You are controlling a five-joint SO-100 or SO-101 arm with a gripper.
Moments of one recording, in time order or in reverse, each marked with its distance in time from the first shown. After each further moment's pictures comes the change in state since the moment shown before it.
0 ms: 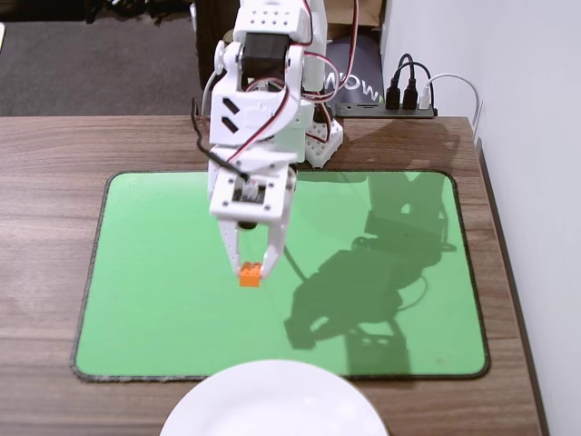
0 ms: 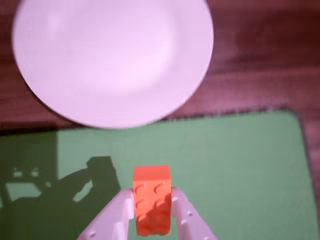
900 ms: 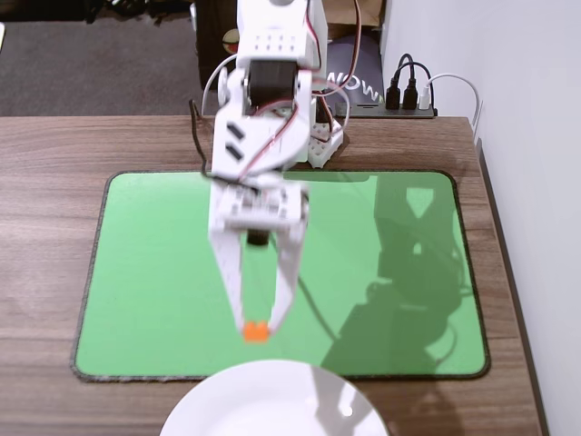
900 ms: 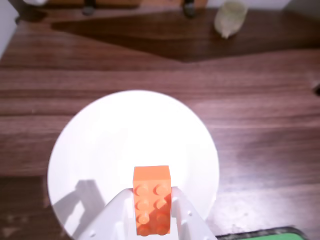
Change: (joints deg) arm -3.4 -25.4 -28.3 -12.4 2.5
